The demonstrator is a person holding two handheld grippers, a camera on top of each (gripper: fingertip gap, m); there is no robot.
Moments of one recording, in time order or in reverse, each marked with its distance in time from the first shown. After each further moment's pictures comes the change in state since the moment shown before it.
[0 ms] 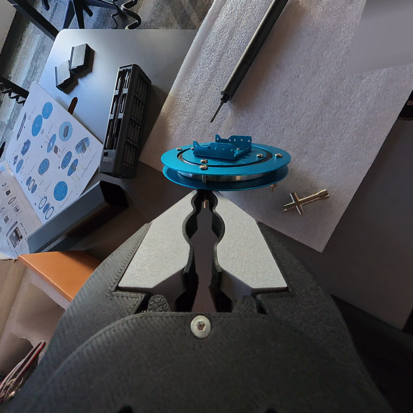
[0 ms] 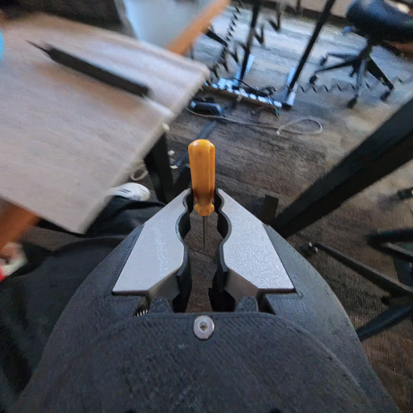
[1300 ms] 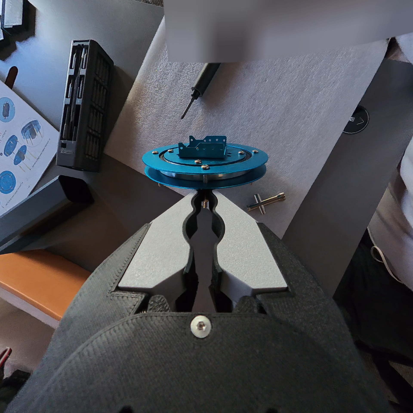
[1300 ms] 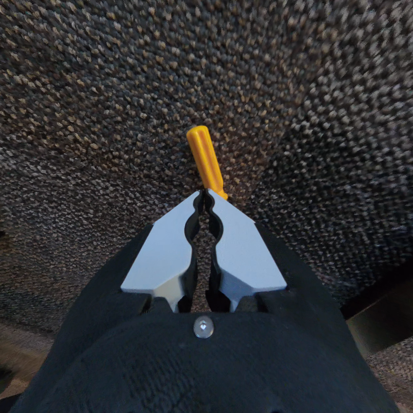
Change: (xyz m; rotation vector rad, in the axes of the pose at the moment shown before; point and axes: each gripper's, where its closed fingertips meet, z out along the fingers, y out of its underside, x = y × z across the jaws) left arm 0.024 -0.011 -0.005 -0.106 0.143 -0.084; right arm 0.005 0.556 0.454 -0.971 -0.160 0.118
